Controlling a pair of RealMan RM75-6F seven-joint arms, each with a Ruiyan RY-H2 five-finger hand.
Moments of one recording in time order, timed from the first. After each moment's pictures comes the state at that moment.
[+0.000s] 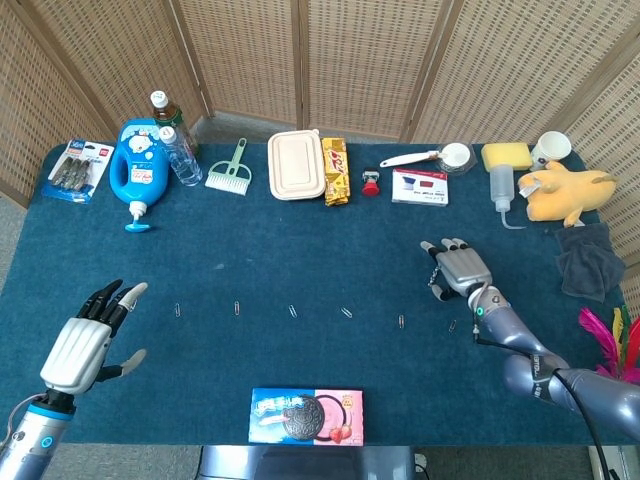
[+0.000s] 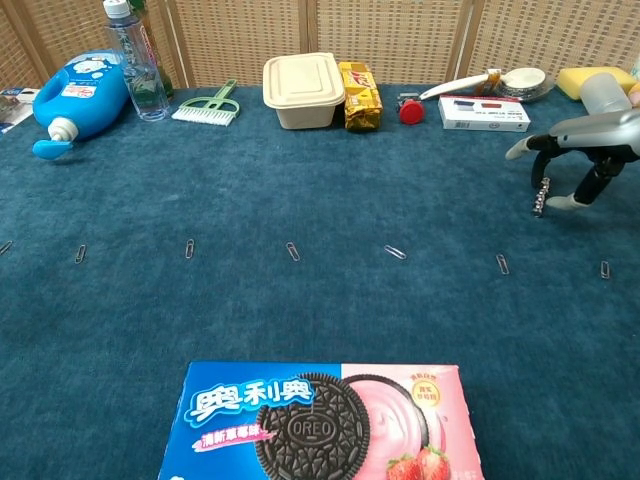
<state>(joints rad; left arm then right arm) -0.18 -1.15 0.01 -1.84 1.62 1.41 0.14 0.88 -1.32 0.04 -1.34 -0.79 0.63 -0.29</state>
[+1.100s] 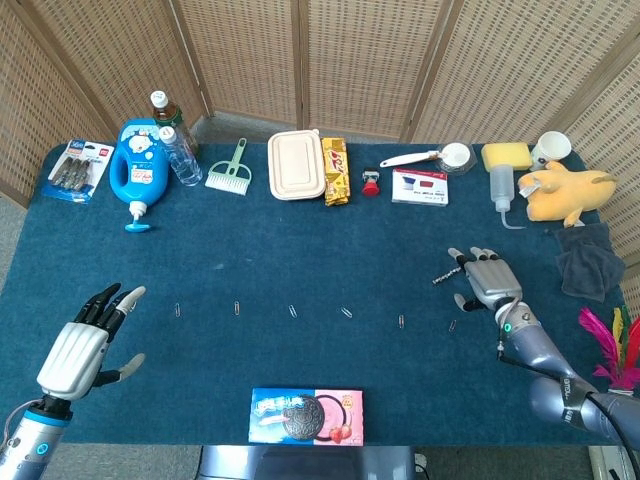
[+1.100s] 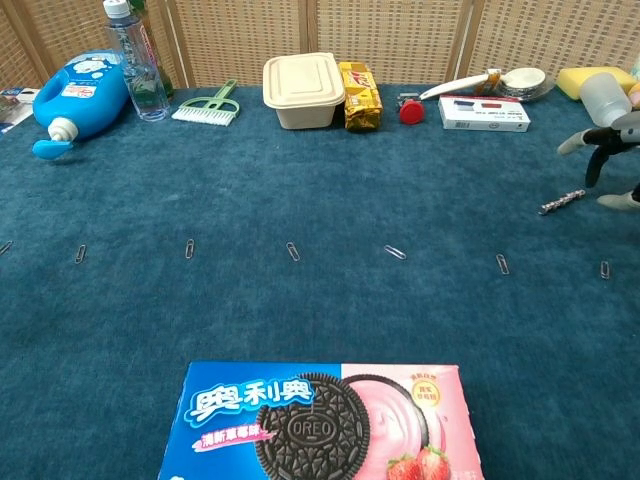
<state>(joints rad) -0.16 -1.14 0.03 -1.84 1.66 1.44 0.12 0.81 -1.20 0.01 -1.52 -0.75 0.75 -0.32</state>
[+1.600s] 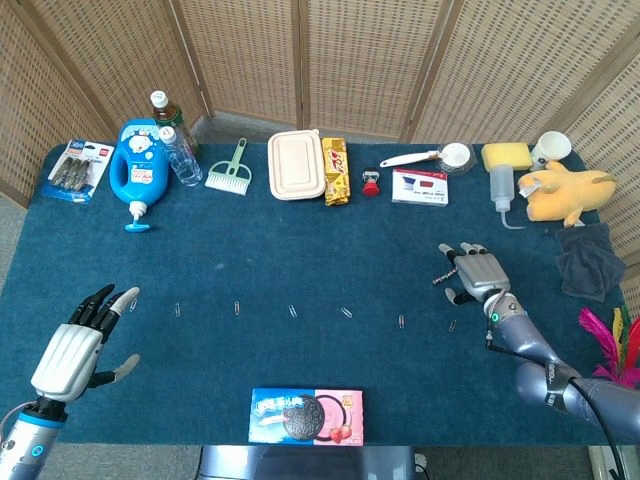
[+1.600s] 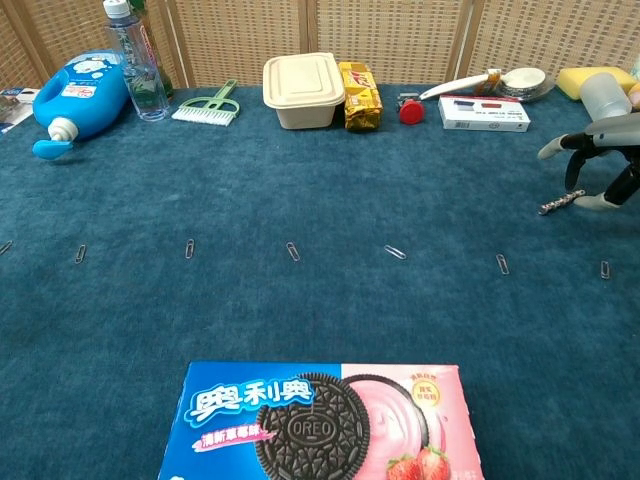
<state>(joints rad) -0.16 -1.14 0.03 -1.83 1.65 1.44 0.11 0.85 -1.27 0.02 -1.41 -0.71 0.68 -0.34</state>
